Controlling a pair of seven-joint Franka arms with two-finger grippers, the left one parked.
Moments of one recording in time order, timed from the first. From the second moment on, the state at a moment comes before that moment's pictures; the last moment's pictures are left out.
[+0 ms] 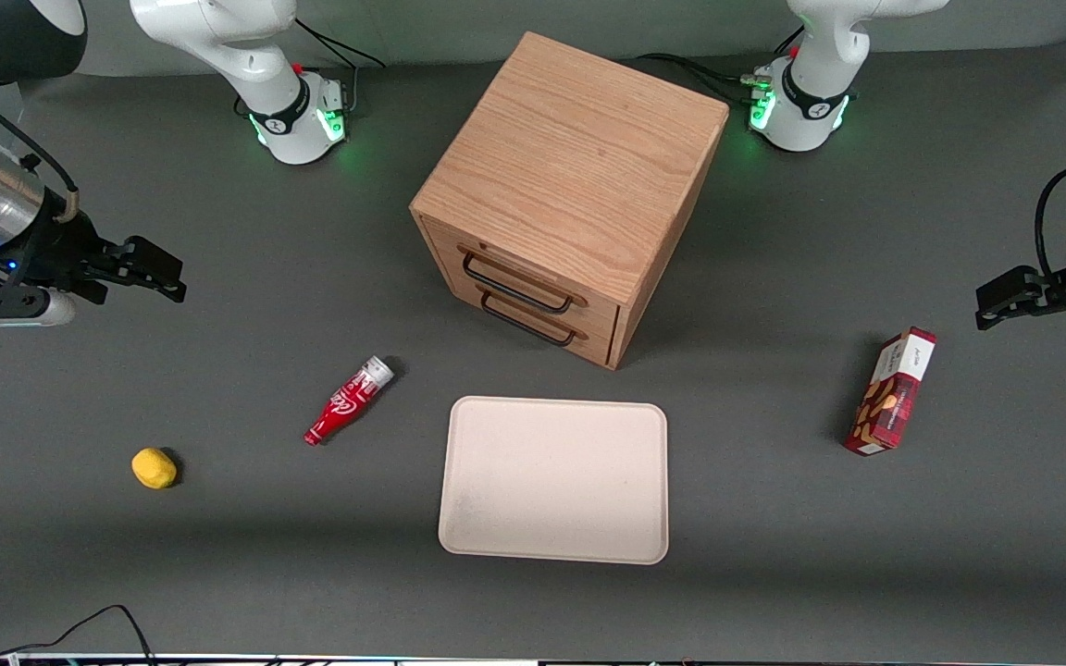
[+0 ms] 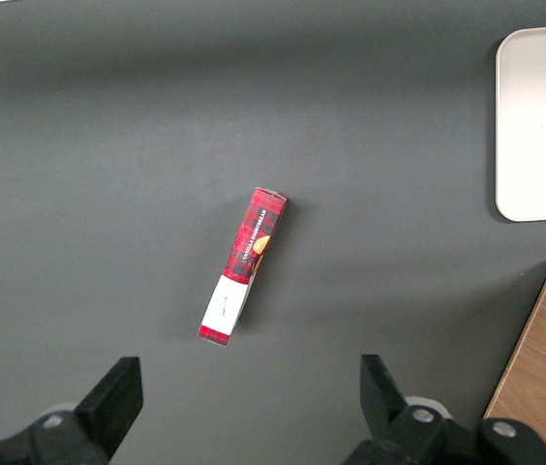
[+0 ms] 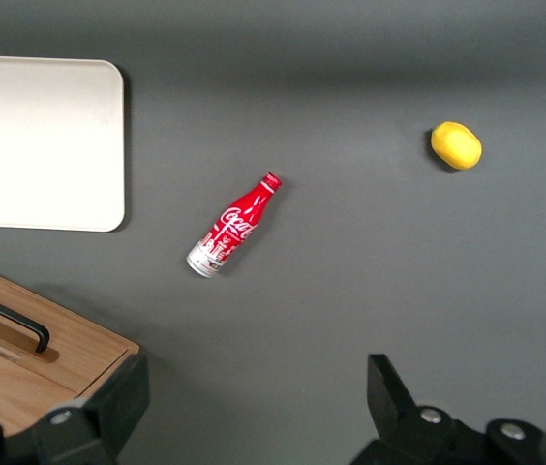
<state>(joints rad) 0.06 0.10 0.09 -1.45 0.00 1.56 0.19</state>
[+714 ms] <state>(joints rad) 0.10 0.11 0.17 -1.45 0.00 1.56 0.16</state>
